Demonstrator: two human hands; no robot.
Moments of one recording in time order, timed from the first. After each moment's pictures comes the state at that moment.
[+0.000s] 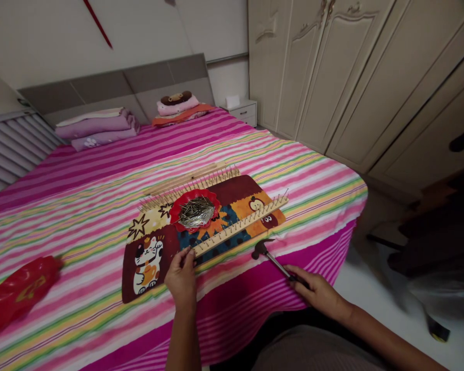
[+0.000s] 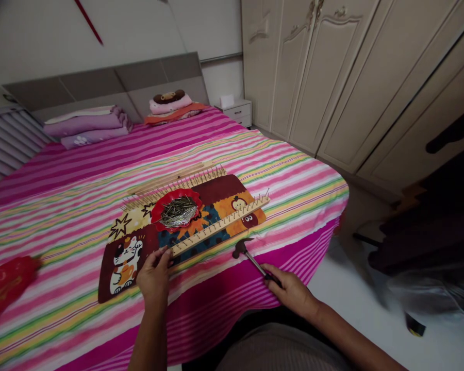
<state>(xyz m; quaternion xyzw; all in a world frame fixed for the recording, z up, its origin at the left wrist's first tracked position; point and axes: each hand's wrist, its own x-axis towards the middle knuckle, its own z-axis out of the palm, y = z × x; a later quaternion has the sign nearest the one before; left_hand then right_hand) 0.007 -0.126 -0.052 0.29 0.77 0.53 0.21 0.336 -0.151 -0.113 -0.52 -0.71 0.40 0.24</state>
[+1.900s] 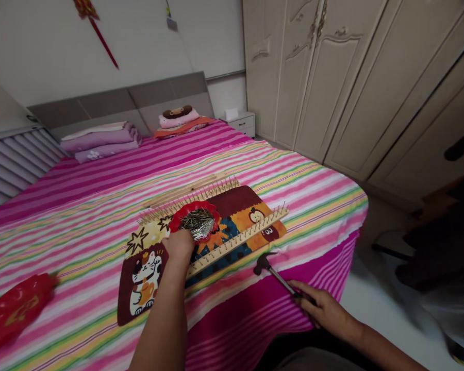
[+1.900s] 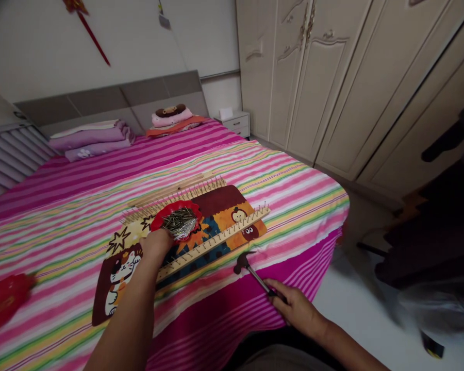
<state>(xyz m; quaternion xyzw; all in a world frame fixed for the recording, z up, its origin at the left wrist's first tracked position) -0.019 -0.012 -0.001 0.57 0.82 -0.05 0.02 0.330 -0.154 -0.105 -0.54 -0.61 0.50 0.29</state>
